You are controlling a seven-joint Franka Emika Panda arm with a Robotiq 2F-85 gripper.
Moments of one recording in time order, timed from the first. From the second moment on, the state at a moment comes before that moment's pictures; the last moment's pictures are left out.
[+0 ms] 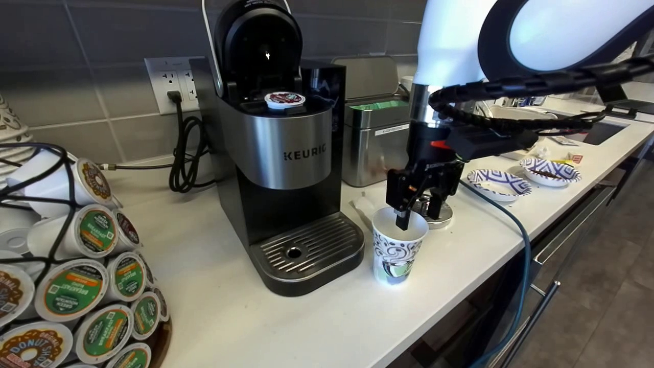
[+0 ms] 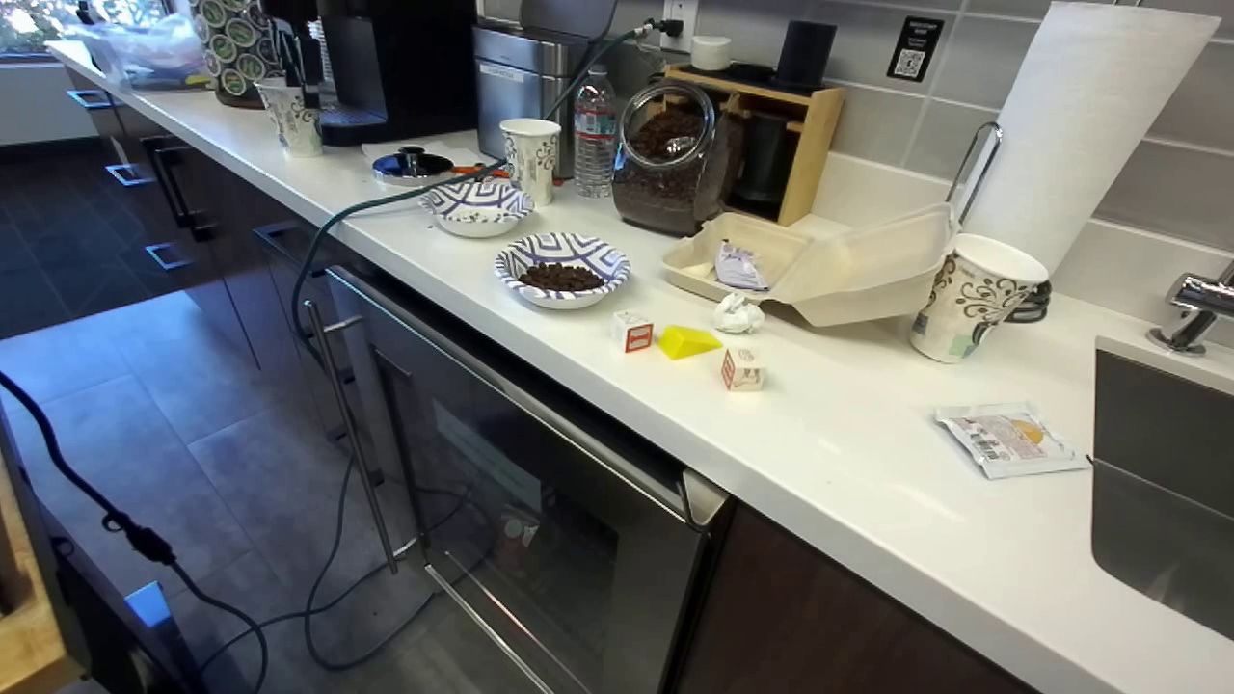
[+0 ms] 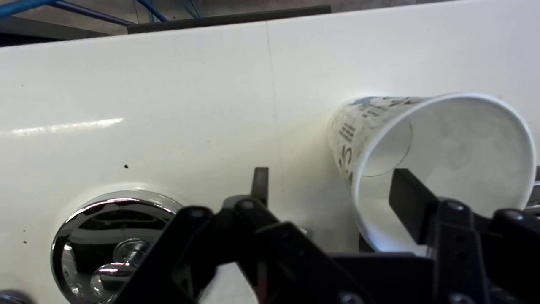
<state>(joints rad) 0.29 0.35 0.17 -1.81 0.00 2.16 0.52</state>
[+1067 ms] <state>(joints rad) 0.31 0.29 0.15 -1.83 0.00 2.20 0.54</state>
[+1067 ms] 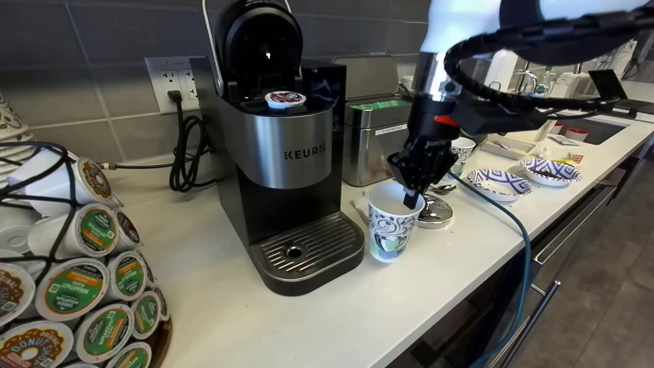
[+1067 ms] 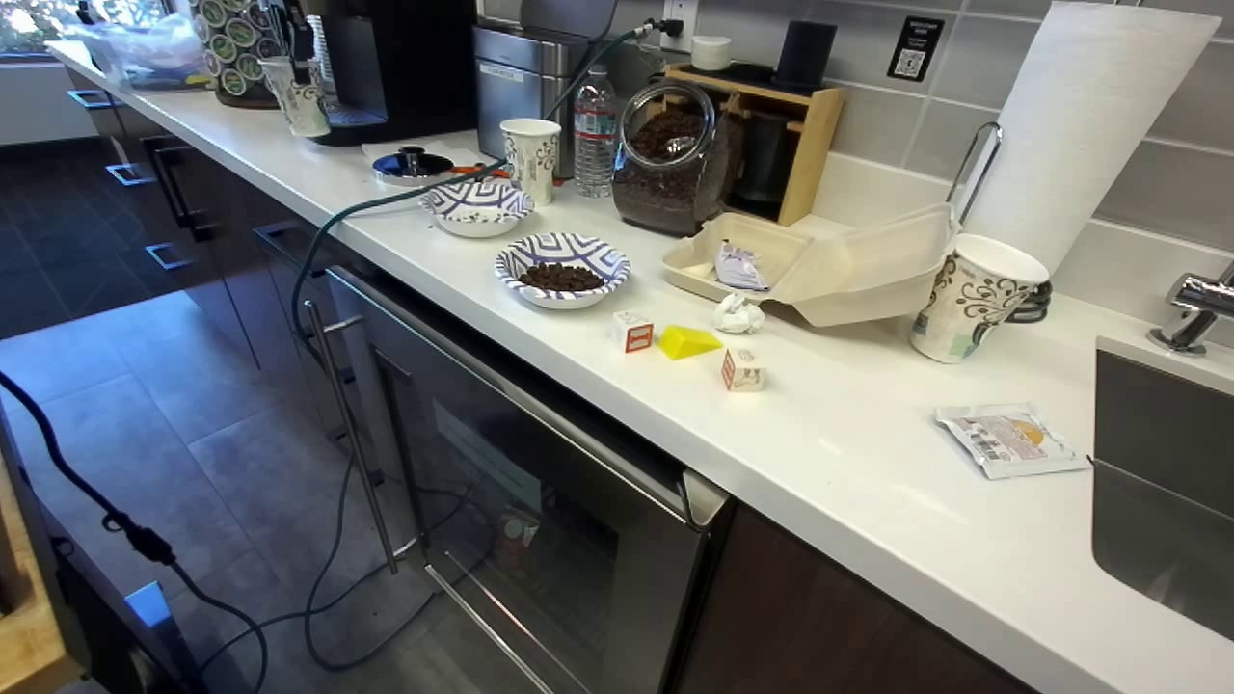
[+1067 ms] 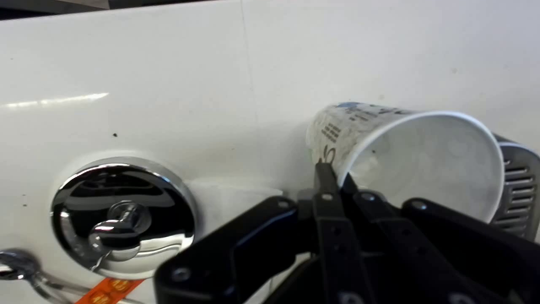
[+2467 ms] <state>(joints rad) -0.05 -0.05 -0.04 -2.03 0.02 2.21 0.75</state>
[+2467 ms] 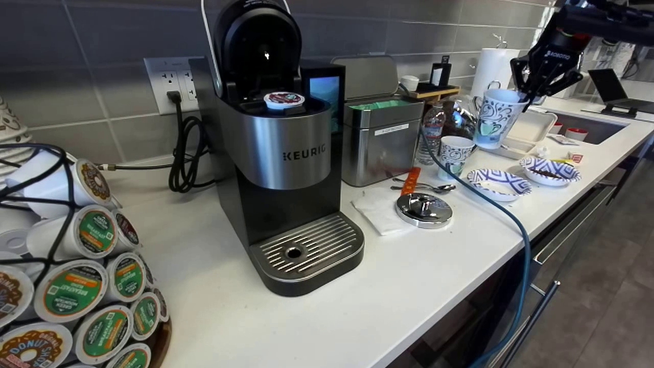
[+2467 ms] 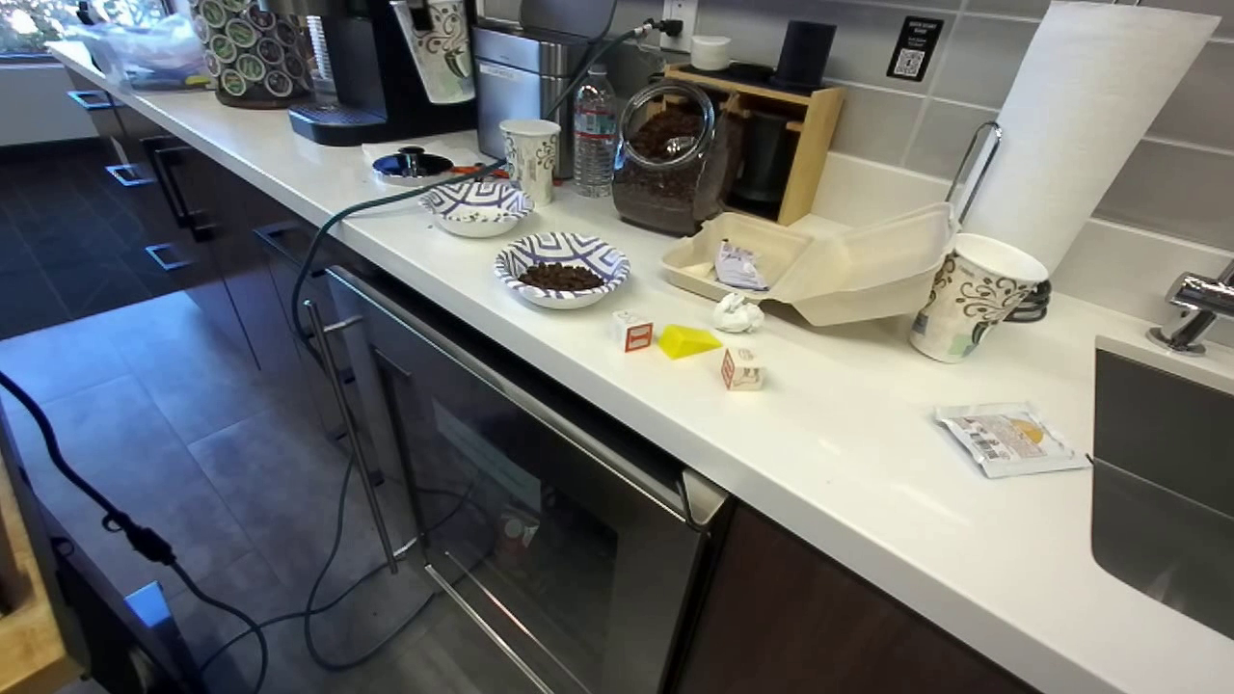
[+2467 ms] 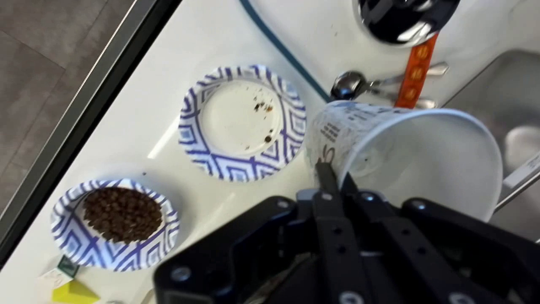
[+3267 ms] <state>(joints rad) -0.06 0.23 -0.07 -1.73 -0.03 2.20 0.99</state>
